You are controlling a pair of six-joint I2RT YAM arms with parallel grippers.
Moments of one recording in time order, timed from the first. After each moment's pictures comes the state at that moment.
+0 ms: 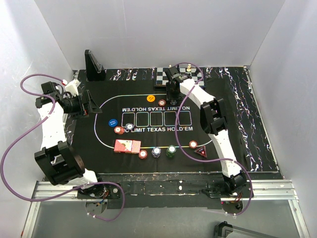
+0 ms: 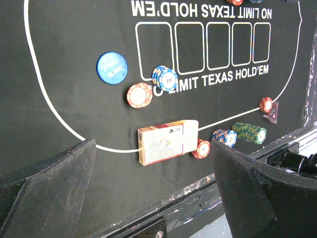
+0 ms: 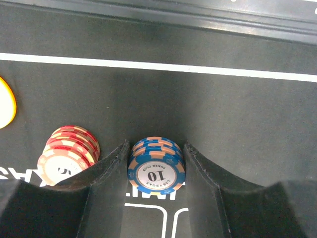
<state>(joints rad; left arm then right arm) 0.41 1.45 1.34 -1.02 0.72 0.18 0.51 2.50 2.25 -0.86 0.13 0.37</state>
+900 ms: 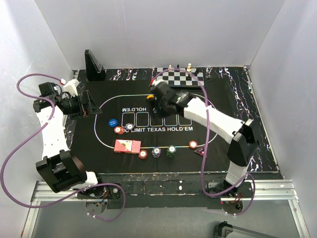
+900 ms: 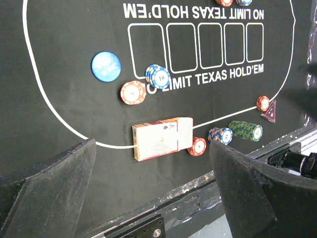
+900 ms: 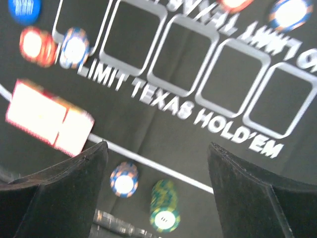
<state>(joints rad) 0.41 1.38 1.34 -1.05 0.72 0.18 0.83 1.80 1.69 -0.79 0.18 0.39</state>
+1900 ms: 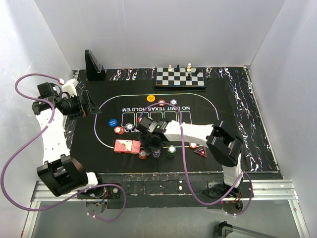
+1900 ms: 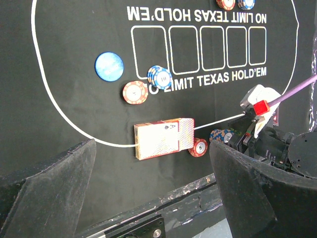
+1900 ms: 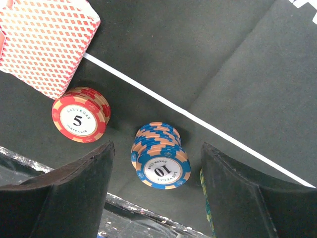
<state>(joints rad) 0.41 1.33 1.34 -1.05 0.69 0.16 1.11 1.92 1.39 -0.71 0.09 0.50</state>
